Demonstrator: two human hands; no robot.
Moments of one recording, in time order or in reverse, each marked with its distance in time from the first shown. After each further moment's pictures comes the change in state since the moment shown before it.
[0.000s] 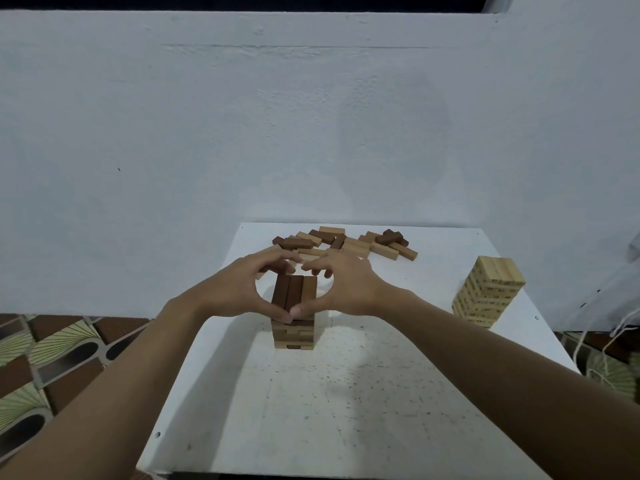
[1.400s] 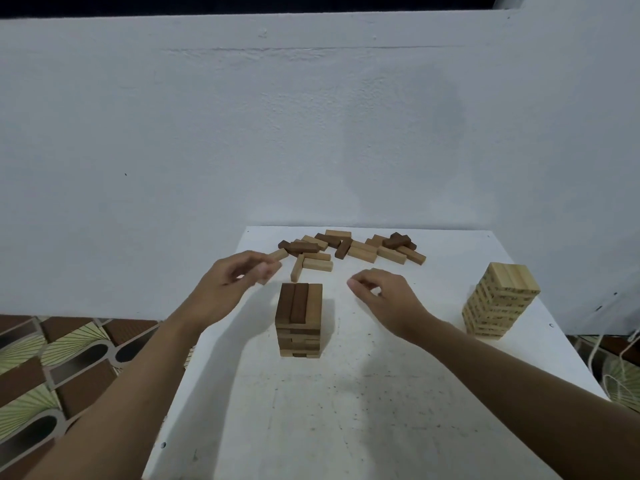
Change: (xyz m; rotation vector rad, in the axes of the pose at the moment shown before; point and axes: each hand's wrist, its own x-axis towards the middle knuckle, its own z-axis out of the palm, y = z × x) left_hand -0.017 -0.012 -0.001 -0.191 0.378 -0.065; right_hand -0.016 0.066 0.017 0.201 0.228 0.107
